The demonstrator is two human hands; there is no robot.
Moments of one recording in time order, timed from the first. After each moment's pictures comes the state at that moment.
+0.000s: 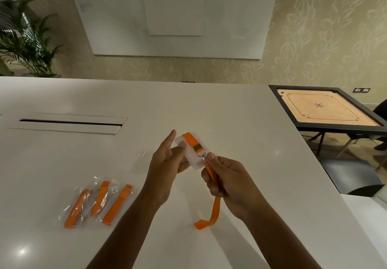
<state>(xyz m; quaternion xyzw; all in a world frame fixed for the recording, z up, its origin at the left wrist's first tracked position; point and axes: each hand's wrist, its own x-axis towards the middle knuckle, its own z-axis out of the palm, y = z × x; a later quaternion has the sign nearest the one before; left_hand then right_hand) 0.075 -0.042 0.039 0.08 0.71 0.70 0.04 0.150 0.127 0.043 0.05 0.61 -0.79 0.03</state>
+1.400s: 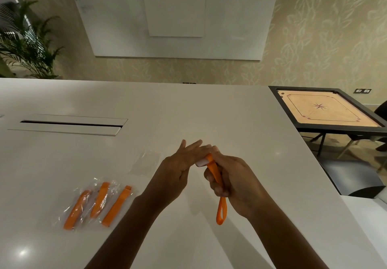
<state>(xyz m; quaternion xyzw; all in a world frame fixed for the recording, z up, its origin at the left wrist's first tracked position) 0.071 -0.043 0.028 0.46 0.79 0.37 -0.20 0.152 0.138 0.063 0.04 0.63 -0.77 0.07</state>
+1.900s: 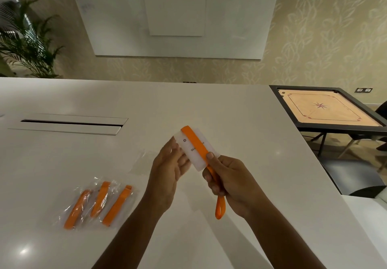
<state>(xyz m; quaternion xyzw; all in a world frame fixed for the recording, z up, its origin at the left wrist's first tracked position) 0.085 -0.035 0.037 0.05 0.59 0.81 0.08 0.149 0.131 0.055 0.06 0.66 -0.75 0.03</state>
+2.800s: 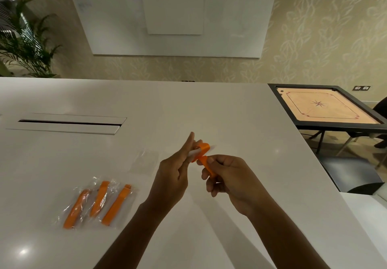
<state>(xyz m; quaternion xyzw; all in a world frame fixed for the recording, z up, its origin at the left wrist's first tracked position) 0.087 -0.038 0.021 0.33 0.79 0.47 -0.20 0.152 0.132 0.062 0.09 0.68 -0.73 0.04</state>
